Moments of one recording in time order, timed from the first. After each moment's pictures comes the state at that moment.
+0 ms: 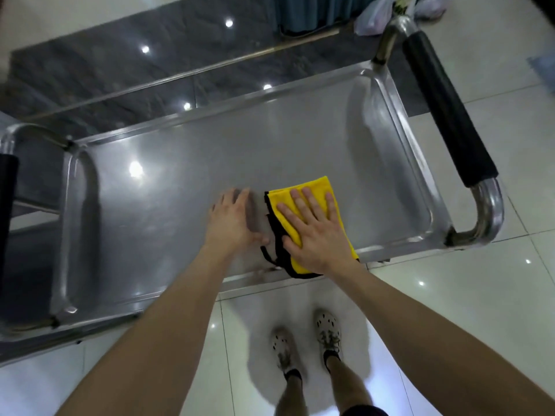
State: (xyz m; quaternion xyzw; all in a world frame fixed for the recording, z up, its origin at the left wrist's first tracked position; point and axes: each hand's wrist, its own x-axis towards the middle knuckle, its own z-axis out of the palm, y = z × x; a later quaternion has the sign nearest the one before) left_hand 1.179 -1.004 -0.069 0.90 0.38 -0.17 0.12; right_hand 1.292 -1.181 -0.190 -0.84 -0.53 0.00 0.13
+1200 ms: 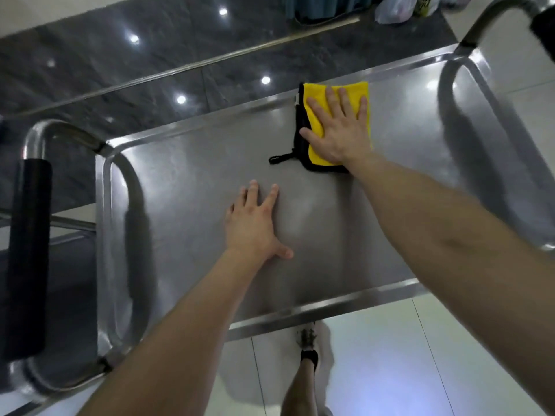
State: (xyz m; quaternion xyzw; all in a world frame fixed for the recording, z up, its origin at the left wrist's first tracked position) left_hand 1.136 -0.867 -0.091 0.92 0.32 -0.22 0.11; right_hand 1.414 -0.912 -0.184 -0.91 -0.40 0.07 0.07
